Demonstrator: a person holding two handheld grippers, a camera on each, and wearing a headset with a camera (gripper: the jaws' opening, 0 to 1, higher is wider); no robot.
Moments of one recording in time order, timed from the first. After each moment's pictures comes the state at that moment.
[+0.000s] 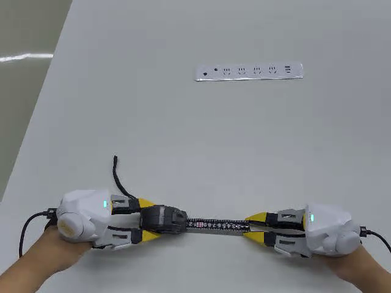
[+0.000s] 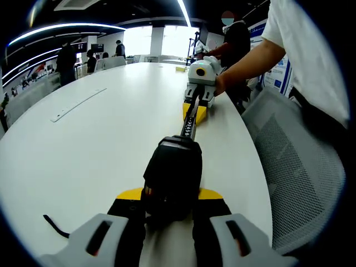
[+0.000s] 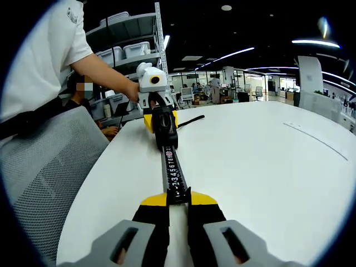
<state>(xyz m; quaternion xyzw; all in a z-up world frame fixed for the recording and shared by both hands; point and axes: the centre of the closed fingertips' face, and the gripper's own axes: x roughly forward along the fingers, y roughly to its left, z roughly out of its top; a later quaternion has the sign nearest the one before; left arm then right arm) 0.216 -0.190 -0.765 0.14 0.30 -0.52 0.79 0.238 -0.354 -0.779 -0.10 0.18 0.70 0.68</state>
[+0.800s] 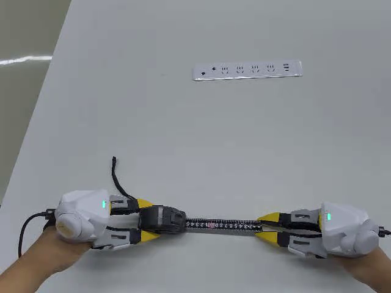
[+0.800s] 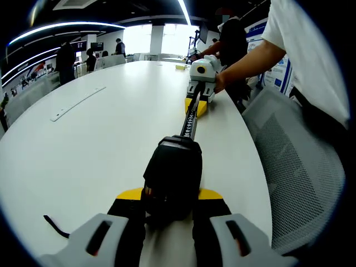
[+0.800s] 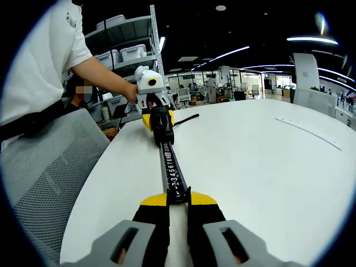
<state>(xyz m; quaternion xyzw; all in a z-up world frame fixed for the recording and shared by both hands) 0.216 -0.191 -0.765 0.15 0.31 -0.52 0.79 0.242 -0.385 -0.778 -0.09 0.19 0.69 0.69</state>
